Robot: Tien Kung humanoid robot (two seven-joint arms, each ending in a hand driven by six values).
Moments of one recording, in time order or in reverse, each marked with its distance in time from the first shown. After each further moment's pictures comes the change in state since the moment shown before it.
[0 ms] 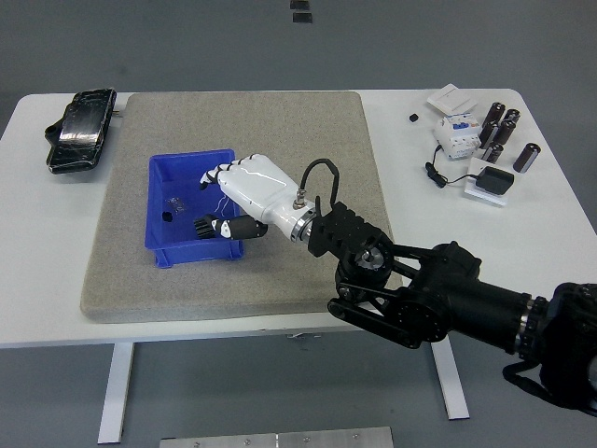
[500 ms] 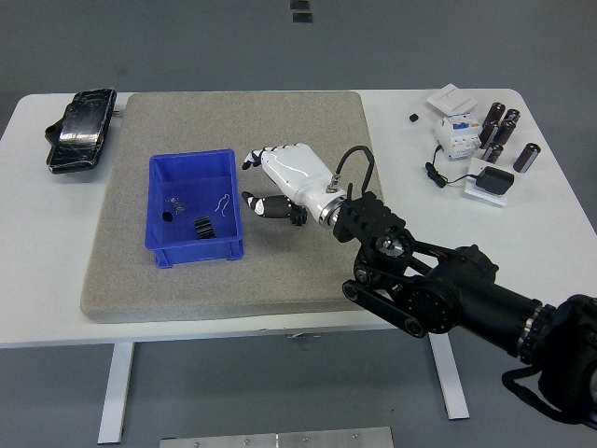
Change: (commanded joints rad) left arm 0.007 -0.010 0.003 0.000 -0.005 0.000 -0.002; right arm -0.070 -0.018 0.106 -0.118 0.034 0.034 -0.004
